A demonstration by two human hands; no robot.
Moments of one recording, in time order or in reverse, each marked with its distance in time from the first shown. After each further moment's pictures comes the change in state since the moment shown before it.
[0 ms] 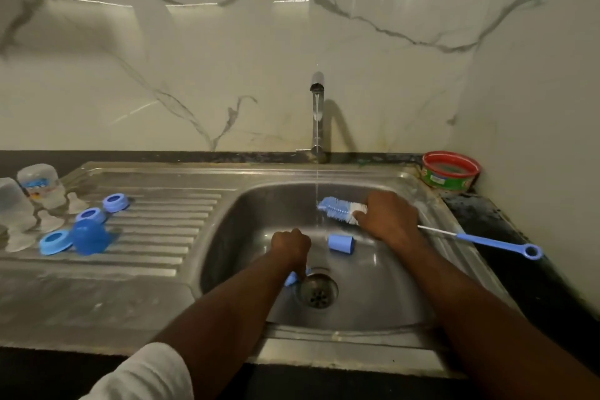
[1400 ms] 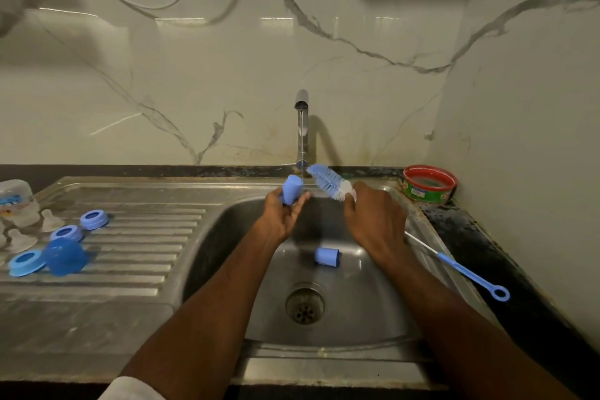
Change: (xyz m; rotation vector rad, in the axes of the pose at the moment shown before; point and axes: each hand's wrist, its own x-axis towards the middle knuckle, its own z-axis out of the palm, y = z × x) left_hand 0.021 -0.003 -0.081 -2.772 0.058 -0.207; right_hand -0.018 -0.015 -0.029 0.127 0.354 0.016
